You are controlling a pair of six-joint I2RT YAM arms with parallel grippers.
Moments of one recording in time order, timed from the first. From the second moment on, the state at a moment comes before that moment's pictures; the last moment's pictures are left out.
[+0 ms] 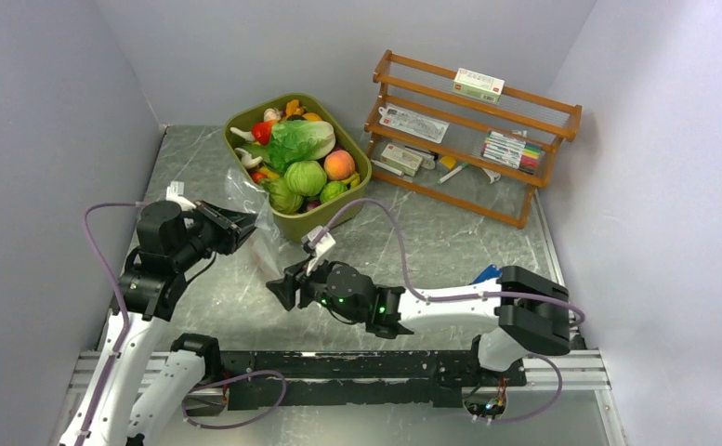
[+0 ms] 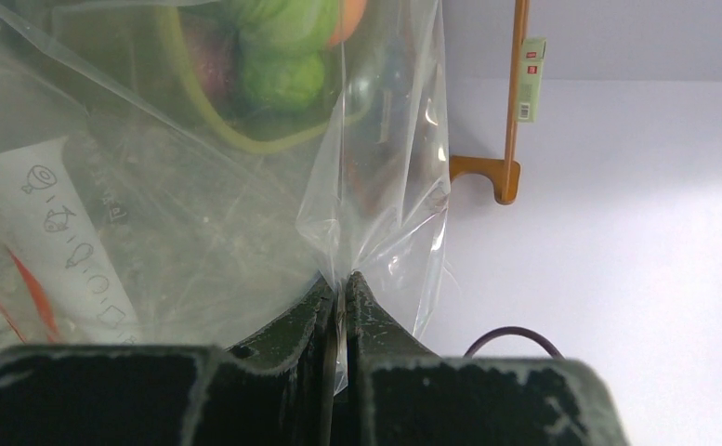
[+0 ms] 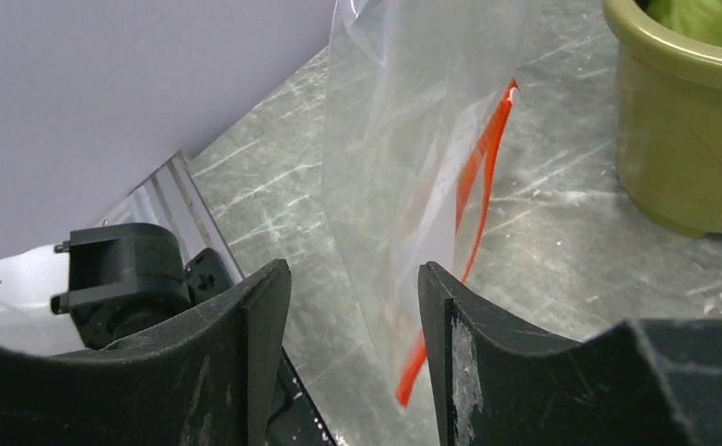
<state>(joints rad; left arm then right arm) -0.18 0.67 0.81 -0.49 0.30 -1.26 1.34 1.49 0.78 0.59 0.33 0.42</state>
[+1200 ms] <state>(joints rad) -0.18 0.32 0.66 -0.32 0.46 -0.24 1.04 0.96 0.73 0.13 0.09 0.90</state>
